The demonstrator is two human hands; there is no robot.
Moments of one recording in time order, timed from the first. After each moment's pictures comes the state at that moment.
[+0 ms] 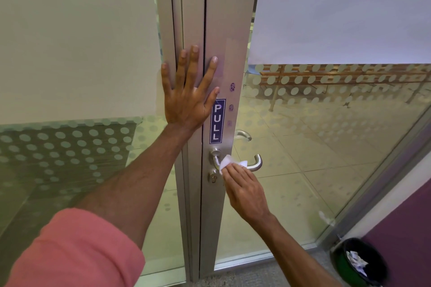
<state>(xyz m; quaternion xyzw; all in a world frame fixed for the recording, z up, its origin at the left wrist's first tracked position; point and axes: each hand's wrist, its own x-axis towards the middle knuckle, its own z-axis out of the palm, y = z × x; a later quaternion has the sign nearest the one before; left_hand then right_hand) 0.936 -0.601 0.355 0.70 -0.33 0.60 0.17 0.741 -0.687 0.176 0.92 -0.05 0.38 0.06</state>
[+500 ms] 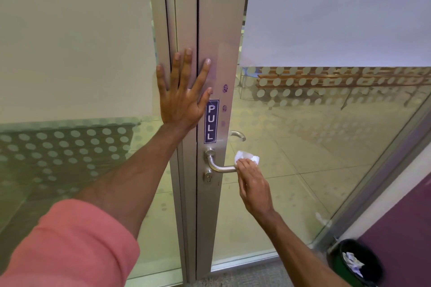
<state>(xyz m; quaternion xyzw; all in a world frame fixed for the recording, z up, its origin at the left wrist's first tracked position) 0.934 -0.599 0.359 0.73 -0.33 0.57 0.17 0.723 -0.706 0.187 0.90 -0.15 0.39 -0.10</state>
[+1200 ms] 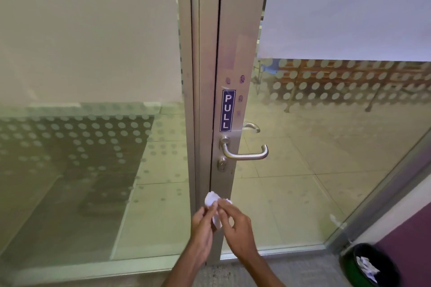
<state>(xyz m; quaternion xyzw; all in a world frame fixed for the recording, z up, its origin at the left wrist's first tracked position) 0.747 -0.513 0.118 0.51 0.02 -0.32 0.80 0.680 -0.593 0.127 0.83 -0.20 0.23 -0.47</state>
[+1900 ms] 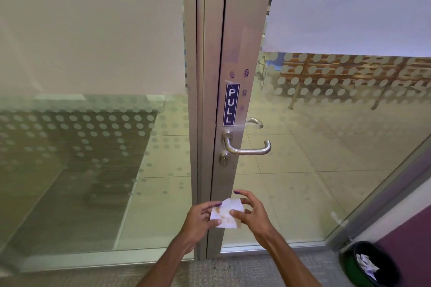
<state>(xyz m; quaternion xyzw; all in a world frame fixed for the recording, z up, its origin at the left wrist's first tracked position) 0.771 -0.481 0.100 0.69 -0.19 -0.33 0.62 0.675 -0.650 0.116 0.68 -0.25 0.10 -0.68</state>
